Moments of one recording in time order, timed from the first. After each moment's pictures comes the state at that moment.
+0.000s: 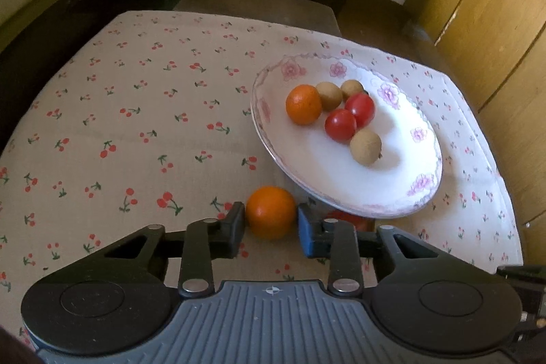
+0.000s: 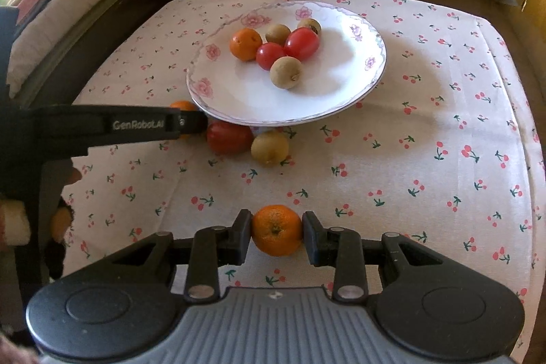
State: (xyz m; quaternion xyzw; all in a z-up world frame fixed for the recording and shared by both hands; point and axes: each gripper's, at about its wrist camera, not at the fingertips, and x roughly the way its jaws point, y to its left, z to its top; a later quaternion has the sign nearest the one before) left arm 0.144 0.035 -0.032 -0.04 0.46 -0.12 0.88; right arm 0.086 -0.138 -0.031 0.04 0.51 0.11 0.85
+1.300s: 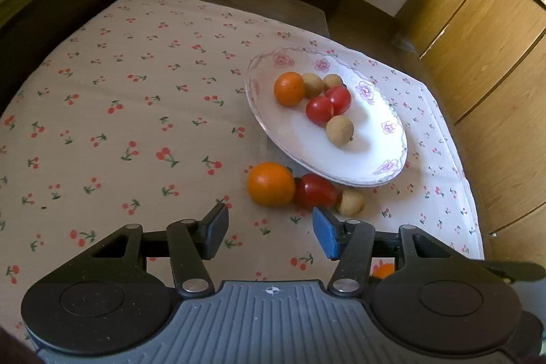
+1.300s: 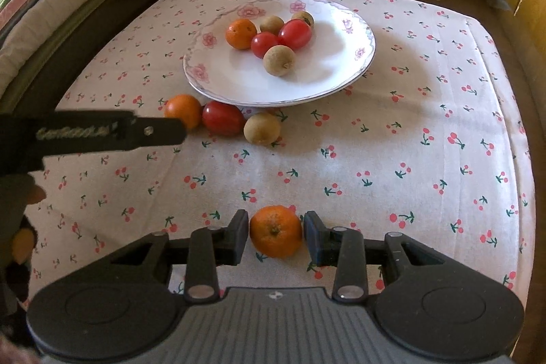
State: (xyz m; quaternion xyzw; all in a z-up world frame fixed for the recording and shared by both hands) left arm 0.117 0.047 -0.023 -0.11 0.47 -0.14 0.87; right arm 0.069 -0.138 -0.032 0.02 0.51 0.10 0.85
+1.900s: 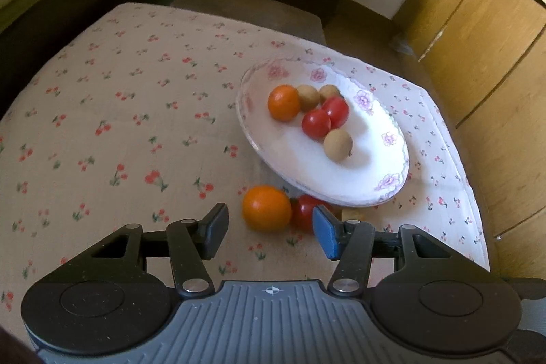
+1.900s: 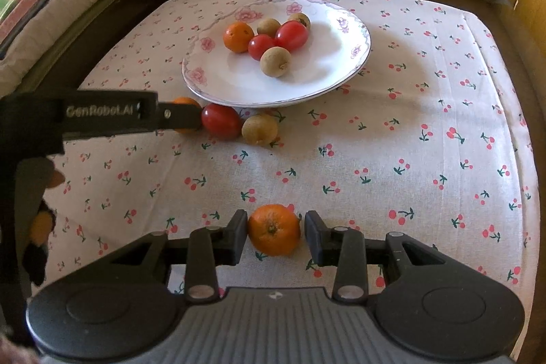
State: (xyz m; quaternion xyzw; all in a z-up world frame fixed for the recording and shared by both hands) left arm 0.131 0.042 -0.023 -0.10 0.46 -0.15 0.87; right arm 0.067 -0.145 -0.031 0.04 0.51 0.11 0.85
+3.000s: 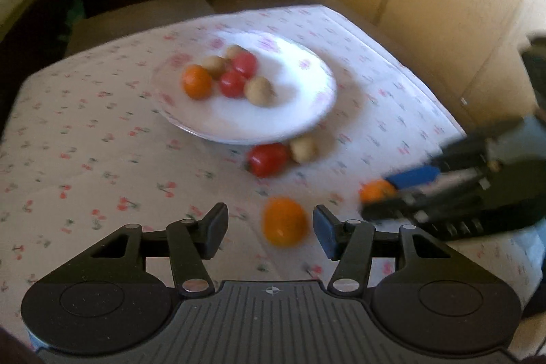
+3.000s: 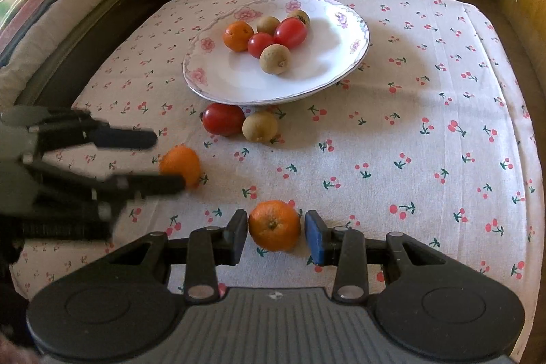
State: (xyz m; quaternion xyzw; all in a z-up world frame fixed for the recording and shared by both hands) left arm 0.107 0.034 -0.016 0.09 0.44 -0.31 0.83; right arm 0.065 -0.148 -0.031 0.06 0.52 0.11 0.85
